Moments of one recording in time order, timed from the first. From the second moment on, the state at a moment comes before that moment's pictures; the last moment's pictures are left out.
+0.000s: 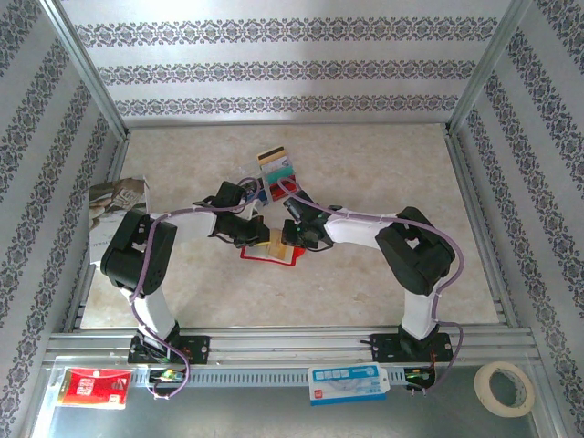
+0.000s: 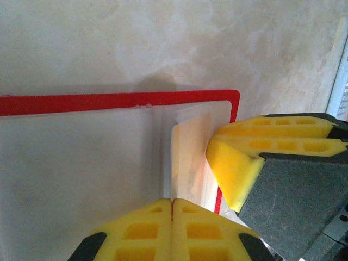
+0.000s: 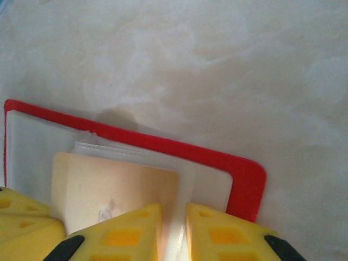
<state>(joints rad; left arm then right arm) -0.36 1.78 0.95 -0.28 0.66 -0.54 0.72 1.88 1.10 -0.30 -0.13 0.86</state>
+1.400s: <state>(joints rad) -0.34 1.78 0.93 -0.27 0.70 -0.52 0.72 1.89 1.12 -0.33 -0.16 0.83</state>
